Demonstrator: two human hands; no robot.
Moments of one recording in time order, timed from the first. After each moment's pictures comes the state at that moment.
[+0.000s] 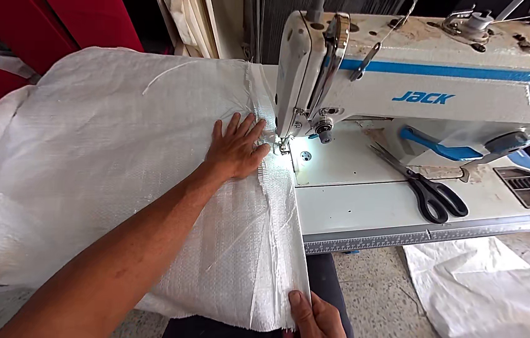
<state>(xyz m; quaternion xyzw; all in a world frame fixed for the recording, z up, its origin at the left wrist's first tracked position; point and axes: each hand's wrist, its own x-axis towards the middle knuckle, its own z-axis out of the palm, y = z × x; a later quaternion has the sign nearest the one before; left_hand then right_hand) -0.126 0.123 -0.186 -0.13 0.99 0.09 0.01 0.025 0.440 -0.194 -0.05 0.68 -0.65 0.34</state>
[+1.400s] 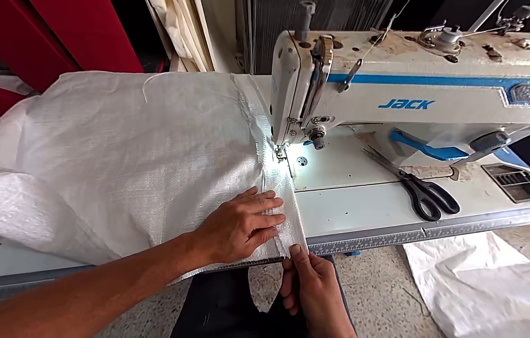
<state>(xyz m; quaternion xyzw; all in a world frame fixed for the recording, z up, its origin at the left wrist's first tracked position) -0.016 0.176 -0.206 0.20 0.95 0.21 -0.15 -0.023 0.399 -0.198 0.01 0.63 -0.70 0.33</state>
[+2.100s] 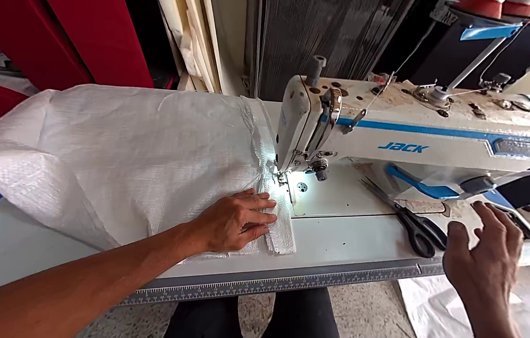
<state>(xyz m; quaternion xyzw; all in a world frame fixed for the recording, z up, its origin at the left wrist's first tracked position) -0.055 0.137 -0.206 0.21 0.94 0.20 -0.16 -0.225 0.570 -0.170 -0.19 0.91 -0.26 -0.26</state>
